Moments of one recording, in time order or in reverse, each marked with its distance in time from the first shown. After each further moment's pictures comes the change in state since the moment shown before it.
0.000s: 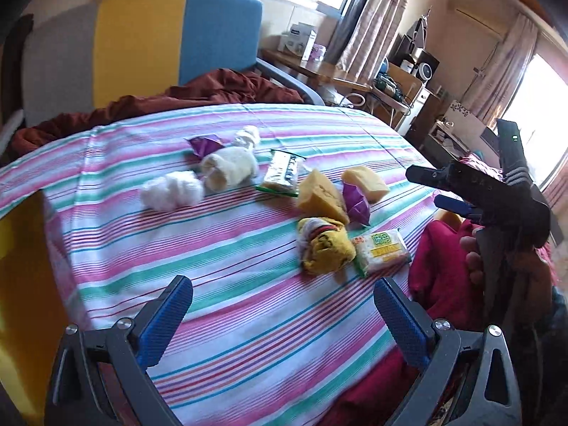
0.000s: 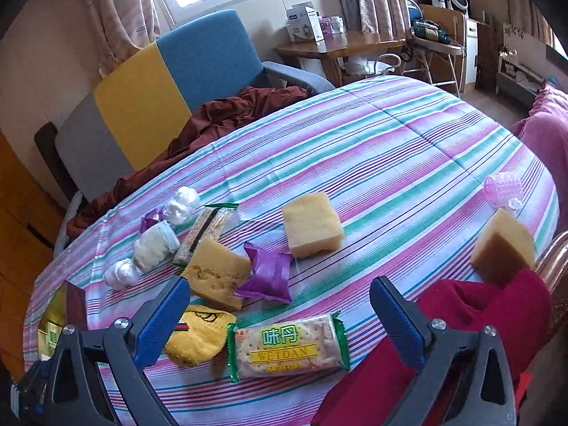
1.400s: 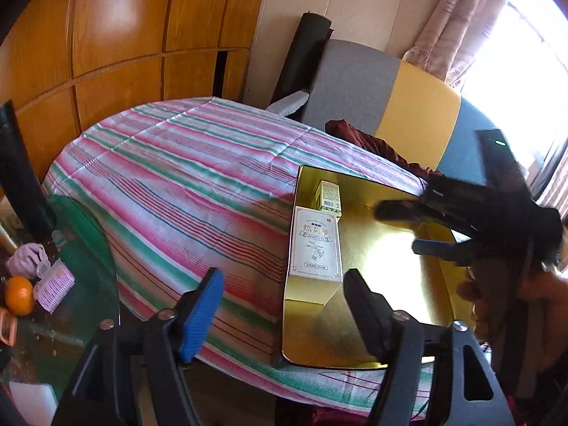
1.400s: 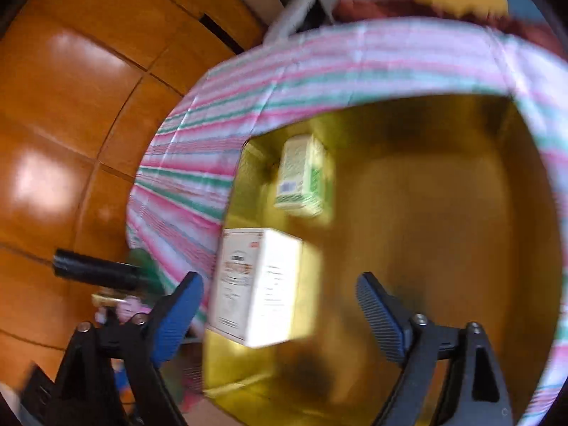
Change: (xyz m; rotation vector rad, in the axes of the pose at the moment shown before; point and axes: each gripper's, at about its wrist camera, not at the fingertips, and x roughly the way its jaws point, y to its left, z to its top) left arm -0.258 0.227 -0.200 -0.618 -0.324 0.677; right arm 0.066 0.451 -0.202 -0.535 0.566 0.557
